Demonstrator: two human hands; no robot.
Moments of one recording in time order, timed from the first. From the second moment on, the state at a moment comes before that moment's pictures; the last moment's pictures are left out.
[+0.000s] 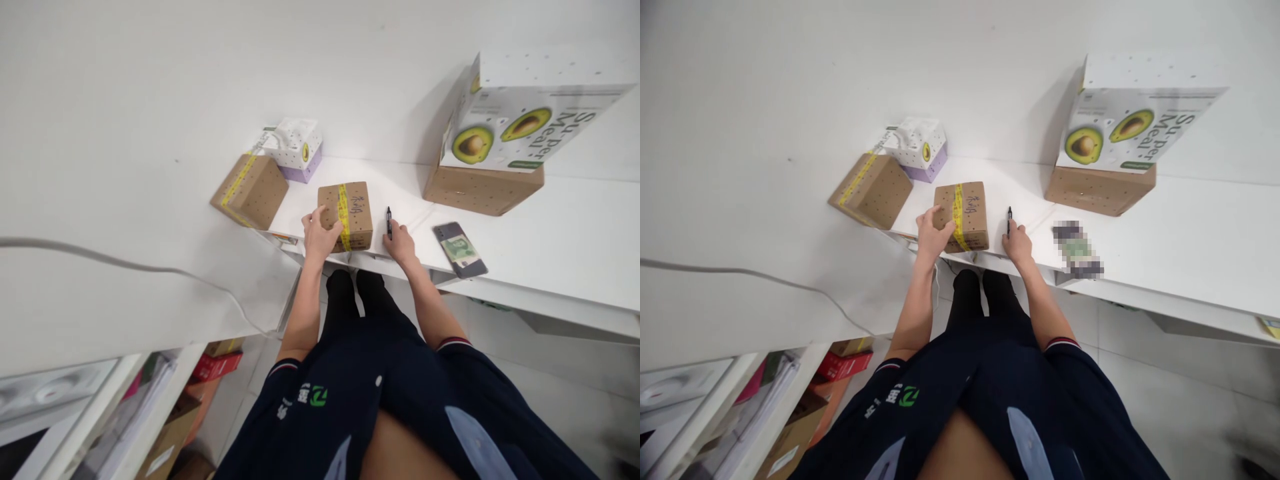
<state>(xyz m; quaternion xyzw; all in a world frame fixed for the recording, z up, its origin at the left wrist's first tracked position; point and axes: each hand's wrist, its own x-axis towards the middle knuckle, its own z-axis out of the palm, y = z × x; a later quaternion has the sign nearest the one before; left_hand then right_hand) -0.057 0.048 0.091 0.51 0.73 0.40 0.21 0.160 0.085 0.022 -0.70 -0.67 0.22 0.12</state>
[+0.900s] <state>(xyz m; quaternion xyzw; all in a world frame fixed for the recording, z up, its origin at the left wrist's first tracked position) -0.056 0.052 0.098 0.52 0.74 0.37 0.22 0.193 0.078 -0.010 -0.55 -0.52 0.42 0.50</state>
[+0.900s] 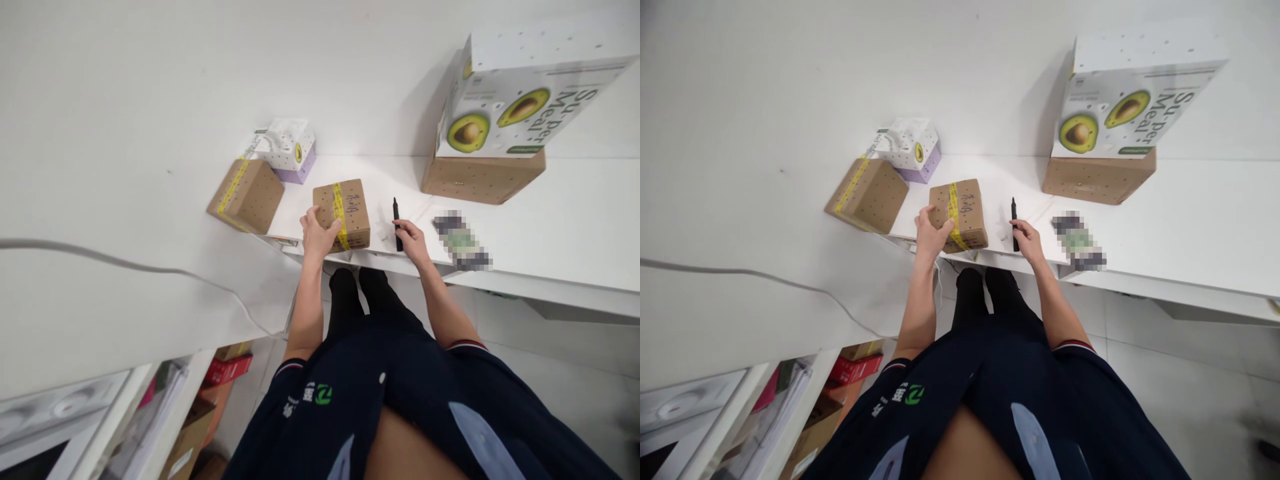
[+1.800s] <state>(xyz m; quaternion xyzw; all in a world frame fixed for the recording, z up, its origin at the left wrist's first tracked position) -0.012 0.034 0.070 0.57 0.75 0.33 0.02 0.200 0.076 -0.012 -0.53 -0.46 0.44 0.55</state>
